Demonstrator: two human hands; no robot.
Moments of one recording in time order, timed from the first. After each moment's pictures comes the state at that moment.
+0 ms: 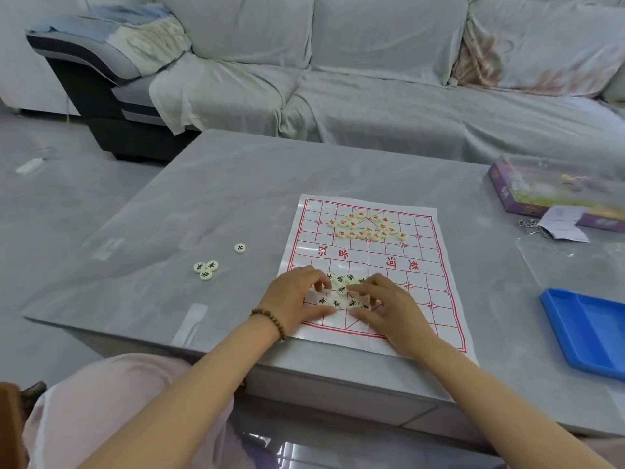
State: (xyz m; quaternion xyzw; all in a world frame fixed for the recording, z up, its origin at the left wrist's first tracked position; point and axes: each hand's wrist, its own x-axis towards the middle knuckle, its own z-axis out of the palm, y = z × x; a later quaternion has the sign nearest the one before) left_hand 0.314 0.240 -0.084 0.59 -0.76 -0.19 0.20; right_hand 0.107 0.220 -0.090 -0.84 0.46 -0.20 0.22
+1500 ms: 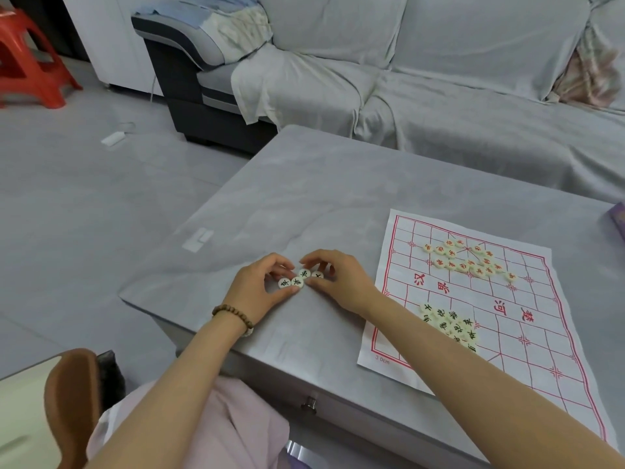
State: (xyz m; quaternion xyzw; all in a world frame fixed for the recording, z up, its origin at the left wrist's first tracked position) left_hand 0.495 0.261 -0.102 0.69 -0.56 -0.24 0.40; right_hand 0.335 0.162 -0.096 -0.86 0.33 -0.19 0.34
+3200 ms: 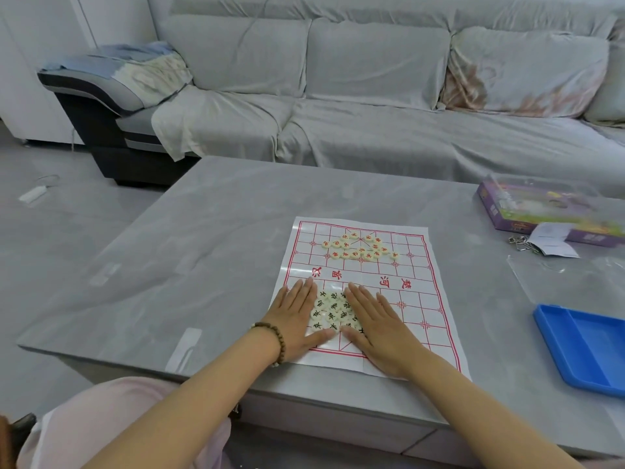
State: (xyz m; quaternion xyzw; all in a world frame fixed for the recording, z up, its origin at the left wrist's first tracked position) left_hand 0.309 0.232 -0.096 0.61 -0.77 -0.13 -0.08; right_hand 0.107 0.212 -0.103 -0.88 0.45 -0.02 0.11
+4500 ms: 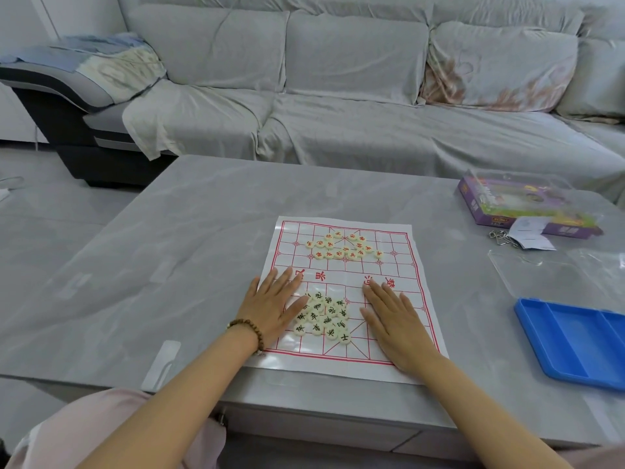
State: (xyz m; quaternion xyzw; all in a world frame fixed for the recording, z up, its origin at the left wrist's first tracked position) left_hand 0.324 0.199 -0.111 0.64 -0.76 -0.11 0.03; right_hand 0.073 0.201 -0.107 -0.81 0.56 -0.07 0.14
